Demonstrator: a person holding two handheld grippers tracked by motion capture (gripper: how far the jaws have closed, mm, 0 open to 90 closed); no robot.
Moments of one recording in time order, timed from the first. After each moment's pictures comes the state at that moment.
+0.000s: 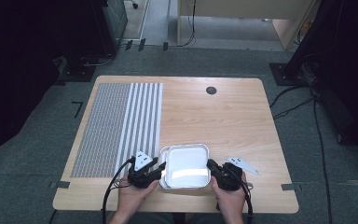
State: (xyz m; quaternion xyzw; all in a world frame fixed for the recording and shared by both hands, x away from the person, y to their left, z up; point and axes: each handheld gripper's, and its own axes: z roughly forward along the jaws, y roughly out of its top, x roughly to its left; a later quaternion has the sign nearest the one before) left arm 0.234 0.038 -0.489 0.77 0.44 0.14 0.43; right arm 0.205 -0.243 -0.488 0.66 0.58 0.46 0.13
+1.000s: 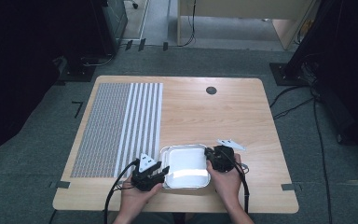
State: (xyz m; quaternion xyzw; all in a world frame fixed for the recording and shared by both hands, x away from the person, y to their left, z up) left arm 0.229 0.031 -0.492 0.78 0.44 0.12 0.42; right arm 0.261 -0.235 -0.487 0.66 0.62 0.40 0.14
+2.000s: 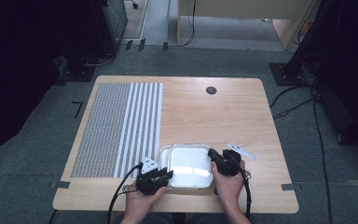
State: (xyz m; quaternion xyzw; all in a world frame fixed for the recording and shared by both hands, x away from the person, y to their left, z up) left arm 0.221 0.020 -0.500 0.77 0.47 0.07 0.43; right arm 0.251 -0.249 -0.501 0.69 0.55 0.45 0.12
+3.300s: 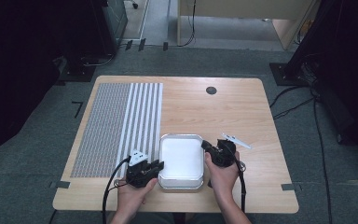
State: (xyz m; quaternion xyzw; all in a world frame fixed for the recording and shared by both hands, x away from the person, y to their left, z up) left arm 0.236 0.046 -0.480 0.74 0.49 0.08 0.44; right arm 0.269 -0.228 -0.464 0.69 0.55 0.46 0.10
